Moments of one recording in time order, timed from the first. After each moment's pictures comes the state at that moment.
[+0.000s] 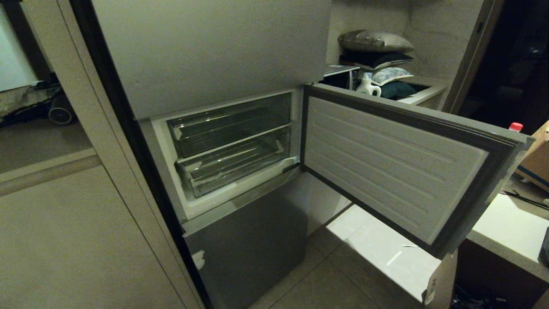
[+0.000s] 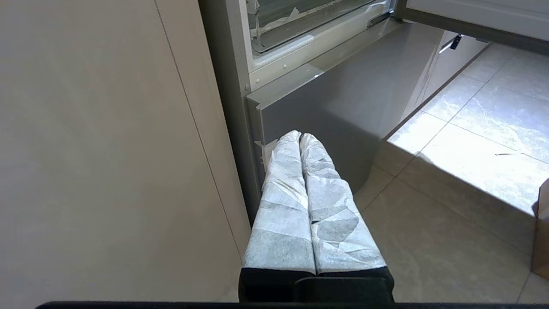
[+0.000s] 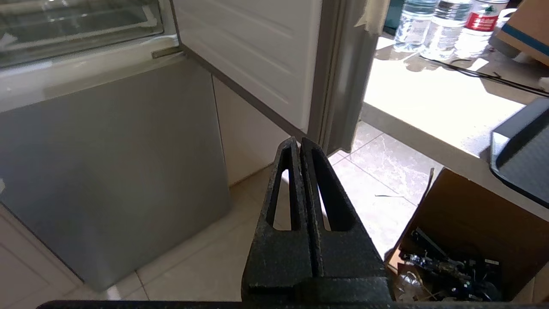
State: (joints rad) left arm 0.00 0.00 -0.03 0.06 0.00 0.05; right arm -0.01 0.00 0.00 -0.04 -0.01 0.01
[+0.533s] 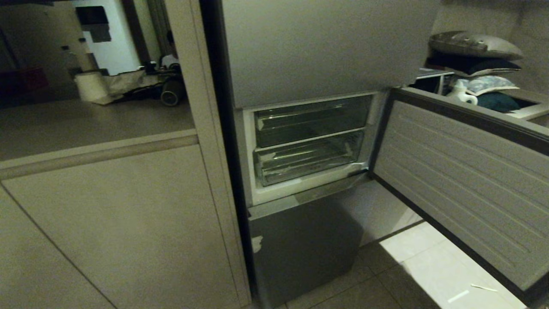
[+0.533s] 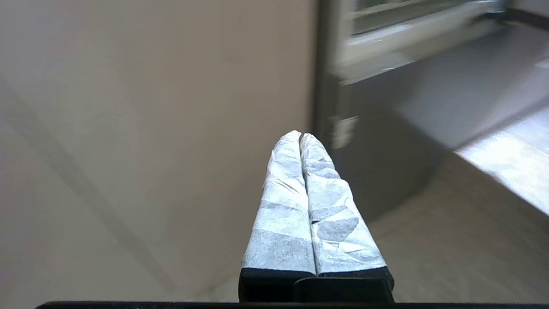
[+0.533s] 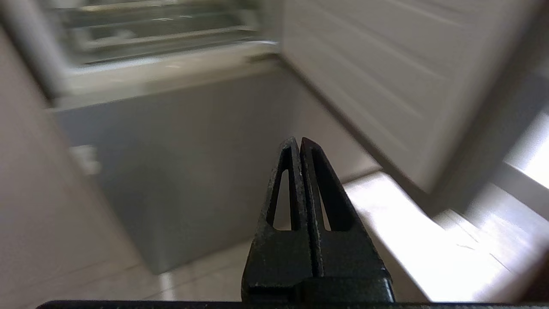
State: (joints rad) left arm 0.00 0.00 -0.03 0.06 0.00 0.05; right arm -0.01 0.00 0.00 -0.04 -0.01 0.01
